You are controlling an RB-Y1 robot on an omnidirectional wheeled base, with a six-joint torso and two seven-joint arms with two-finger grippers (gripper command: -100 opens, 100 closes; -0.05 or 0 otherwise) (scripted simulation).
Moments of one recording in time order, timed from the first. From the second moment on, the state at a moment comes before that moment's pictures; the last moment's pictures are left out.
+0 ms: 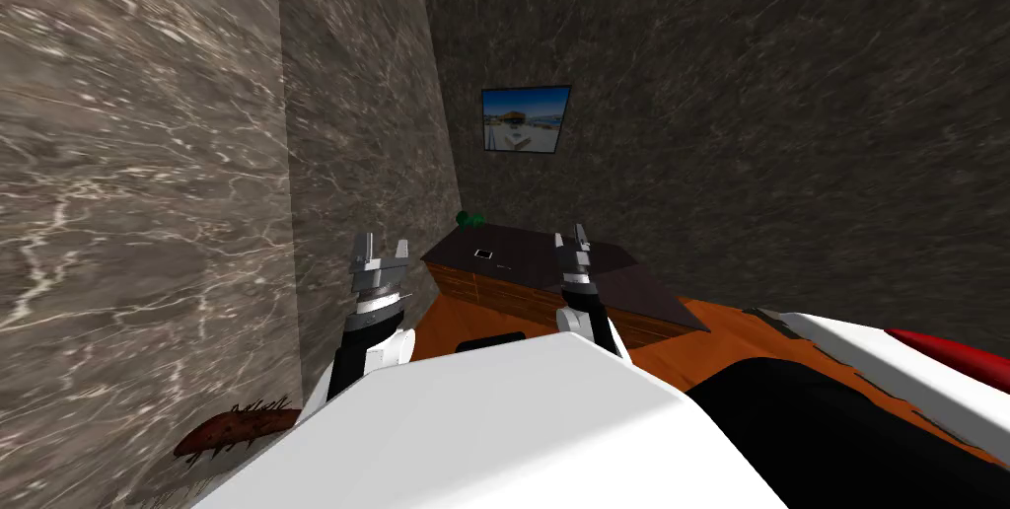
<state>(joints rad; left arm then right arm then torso) 0.49 -0.03 0.00 -2.21 -0.05 -0.56 0.14 0.53 -0.01 0.02 -2.31 -0.05 -0.39 -0.10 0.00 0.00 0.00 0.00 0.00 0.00</state>
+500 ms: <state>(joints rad) 0.49 -0.03 0.00 -2.21 -0.05 -0.56 0.14 0.58 -0.14 0.02 -2.22 -0.01 -0.38 -0.08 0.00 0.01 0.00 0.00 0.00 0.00</state>
